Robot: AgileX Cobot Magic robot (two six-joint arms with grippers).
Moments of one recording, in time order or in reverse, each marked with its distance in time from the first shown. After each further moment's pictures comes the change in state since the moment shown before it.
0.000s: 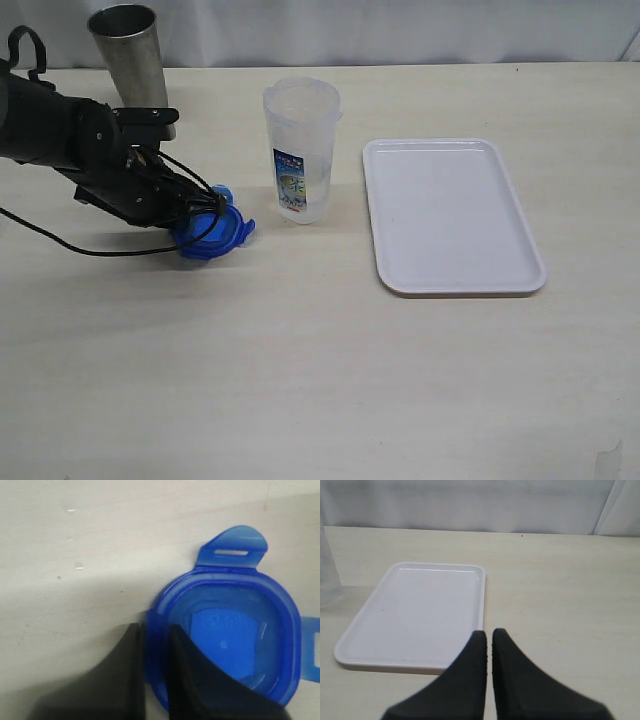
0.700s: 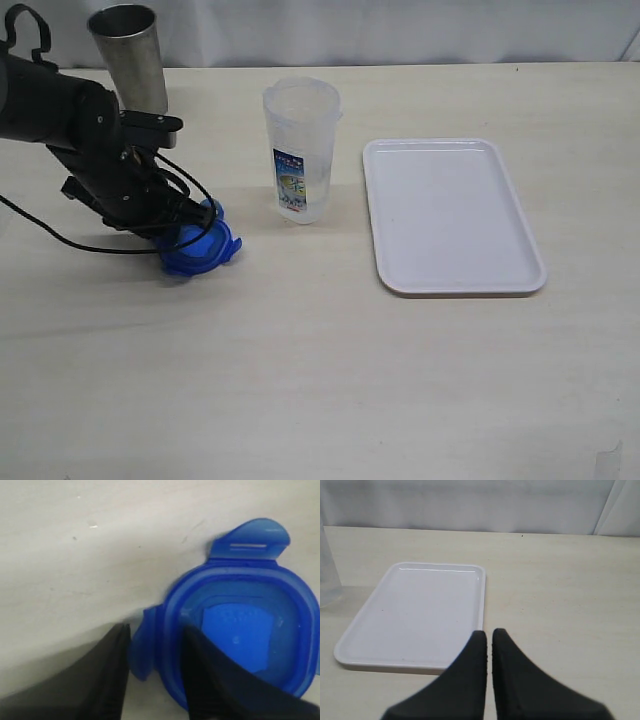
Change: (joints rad) left arm 0.000 0.000 -0.068 0.104 0.227 0.025; right arm 0.000 0.000 0.000 0.000 0.000 0.000
